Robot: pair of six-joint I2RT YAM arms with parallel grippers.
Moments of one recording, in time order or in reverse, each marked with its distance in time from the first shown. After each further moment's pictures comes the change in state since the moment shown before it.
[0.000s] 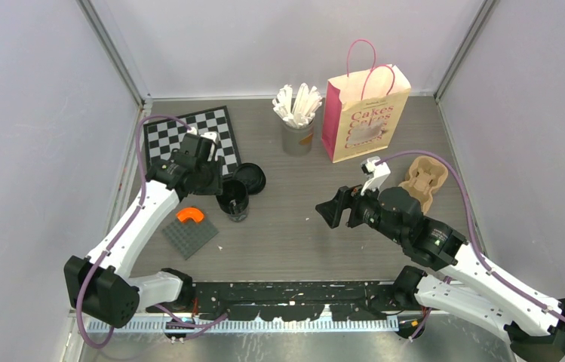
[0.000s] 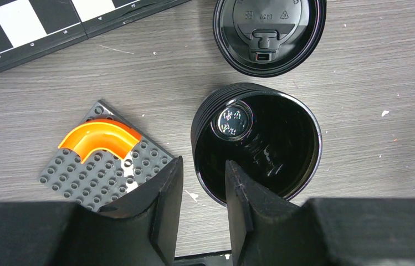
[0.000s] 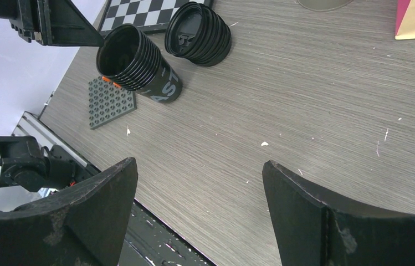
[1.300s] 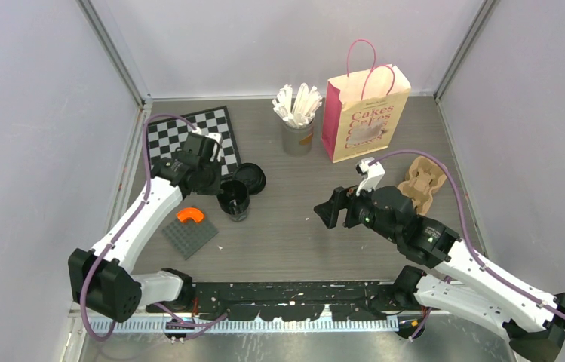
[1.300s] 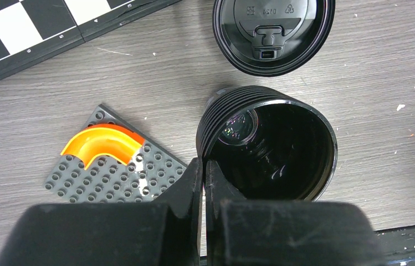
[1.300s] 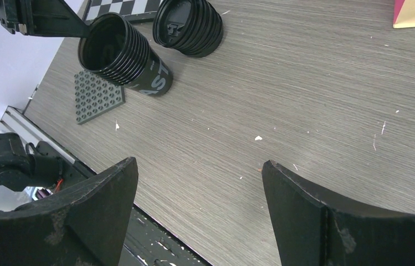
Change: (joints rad) left arm 0.000 0.036 -0.005 0.013 0.005 0.043; right arm 0.000 0.035 -0.017 0.007 0.008 -0.003
